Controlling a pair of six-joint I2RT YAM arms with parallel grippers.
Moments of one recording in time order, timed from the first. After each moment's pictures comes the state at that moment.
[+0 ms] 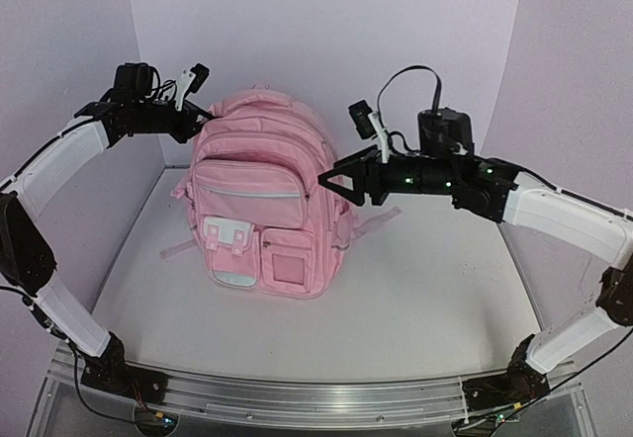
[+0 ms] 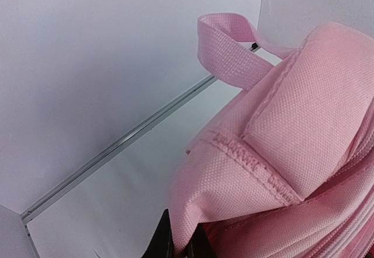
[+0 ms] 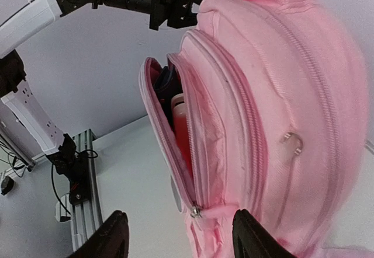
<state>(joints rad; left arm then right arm) -0.25 1.55 1.61 -0.49 0.49 0.29 0.82 1.44 1.30 -0.12 -0.36 0.12</state>
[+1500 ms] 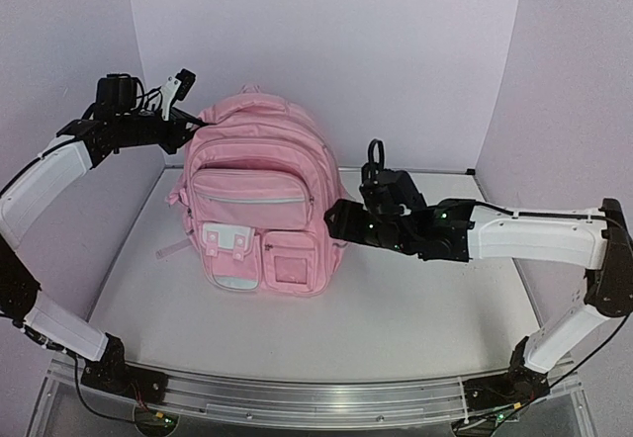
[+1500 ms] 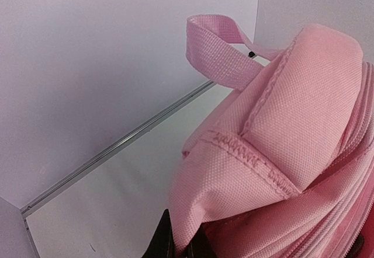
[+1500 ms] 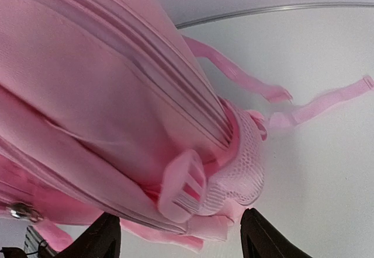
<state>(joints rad) -0.24 1.38 1.42 -0.39 0.50 0.25 1.02 1.55 1.18 -0.21 0.39 0.80</state>
